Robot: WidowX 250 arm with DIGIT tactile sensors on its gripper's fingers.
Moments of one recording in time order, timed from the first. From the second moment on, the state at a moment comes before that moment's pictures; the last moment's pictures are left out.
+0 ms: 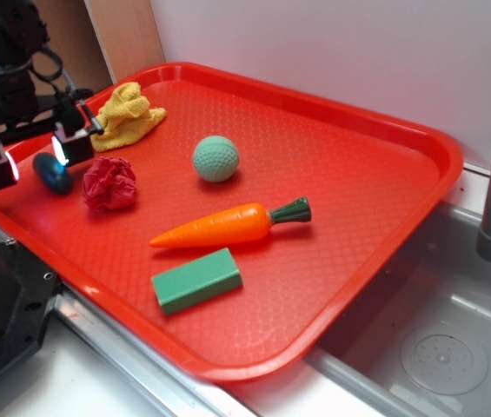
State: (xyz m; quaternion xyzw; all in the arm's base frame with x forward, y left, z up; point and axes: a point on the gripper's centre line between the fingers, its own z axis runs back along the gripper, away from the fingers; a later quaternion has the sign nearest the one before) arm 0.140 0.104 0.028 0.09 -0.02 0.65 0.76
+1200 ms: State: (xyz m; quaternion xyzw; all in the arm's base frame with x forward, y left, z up) arm 0.166 0.081 0.062 0.07 0.03 0.41 0.91
